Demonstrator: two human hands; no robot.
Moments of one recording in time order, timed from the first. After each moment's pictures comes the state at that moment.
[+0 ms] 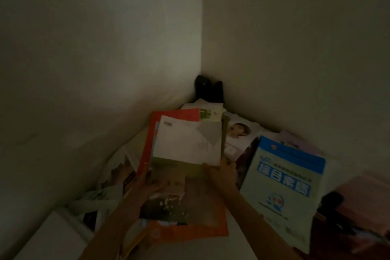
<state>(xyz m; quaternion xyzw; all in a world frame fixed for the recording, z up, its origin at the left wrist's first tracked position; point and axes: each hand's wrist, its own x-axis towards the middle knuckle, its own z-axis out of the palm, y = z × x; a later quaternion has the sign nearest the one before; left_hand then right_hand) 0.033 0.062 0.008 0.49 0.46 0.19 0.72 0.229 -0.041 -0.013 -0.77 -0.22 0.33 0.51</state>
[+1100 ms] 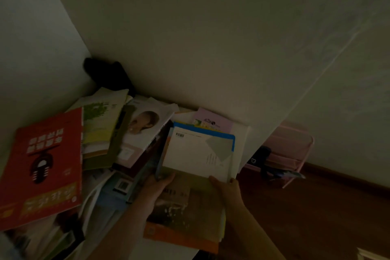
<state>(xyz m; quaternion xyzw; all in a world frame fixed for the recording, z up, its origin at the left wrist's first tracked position) 0.298 -0.057 -0.097 0.52 0.49 -0.04 0.70 0.396 -0.240 -0.121 -0.68 0.18 0.35 0.62</state>
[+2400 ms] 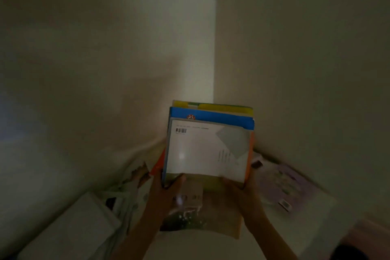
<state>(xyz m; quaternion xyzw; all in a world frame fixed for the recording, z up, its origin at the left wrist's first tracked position) 0.062 -0.074 0.074 0.64 0.43 0.43 0.46 0.230 -0.172 0.067 -0.59 -0.29 0.29 0.70</state>
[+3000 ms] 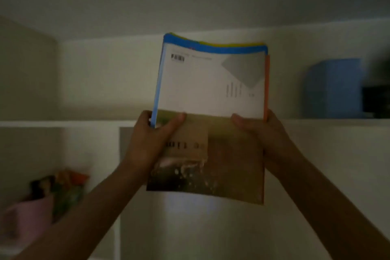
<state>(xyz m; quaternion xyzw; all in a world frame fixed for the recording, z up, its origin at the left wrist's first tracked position) -0.183 -0.122 0.444 0.50 0.46 0.73 0.09 0.009 -0.045 0.447 -0.13 -0.59 0.49 0.63</state>
